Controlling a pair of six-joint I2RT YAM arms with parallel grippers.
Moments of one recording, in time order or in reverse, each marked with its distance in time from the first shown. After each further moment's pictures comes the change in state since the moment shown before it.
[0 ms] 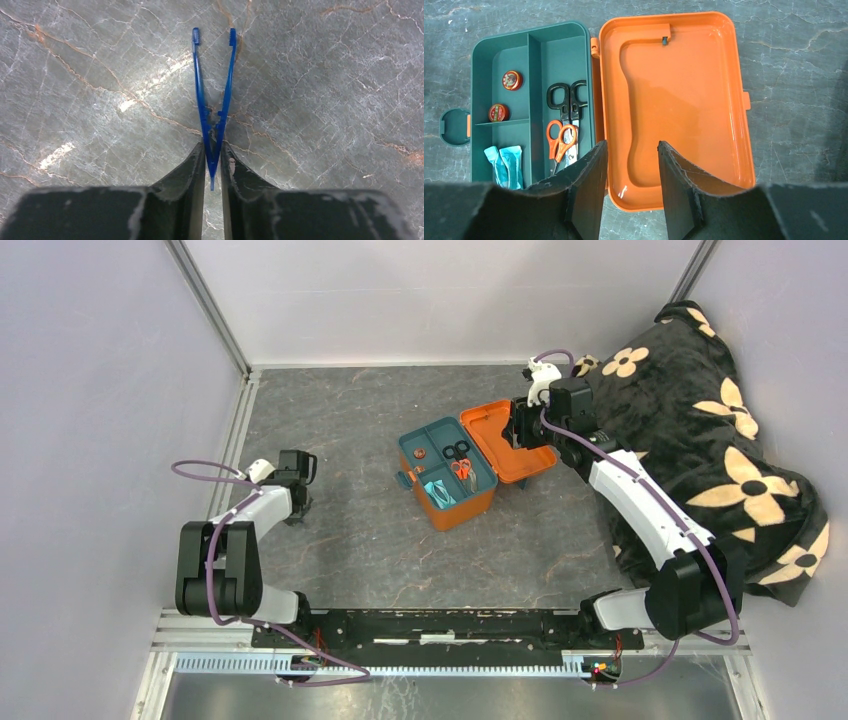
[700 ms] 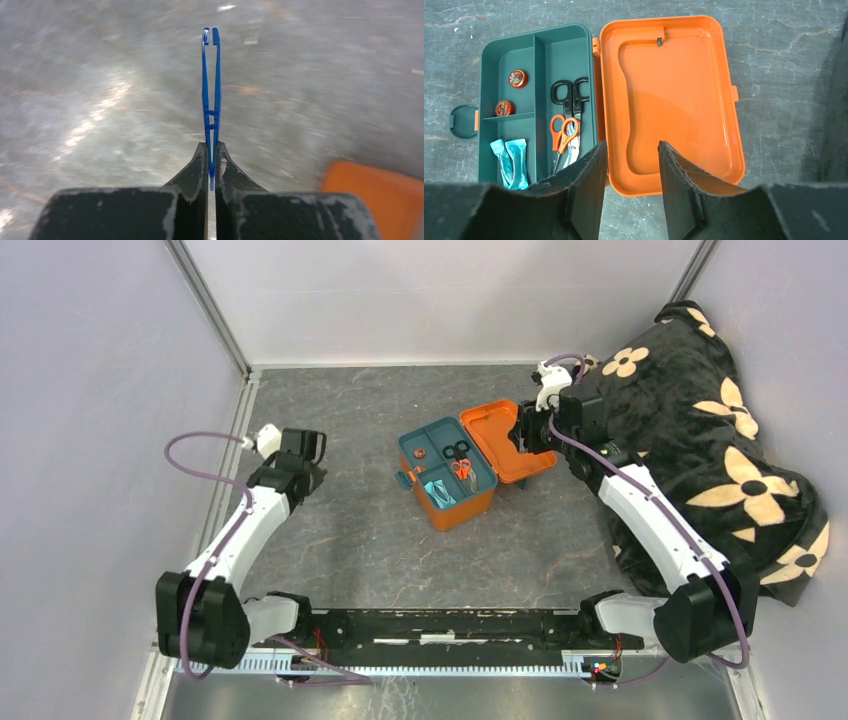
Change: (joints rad) left arm -0.129 -0.212 0.122 -0.123 0.081 0.002; right arm 0.000 -0.093 -0.042 0.000 0.021 -0.003
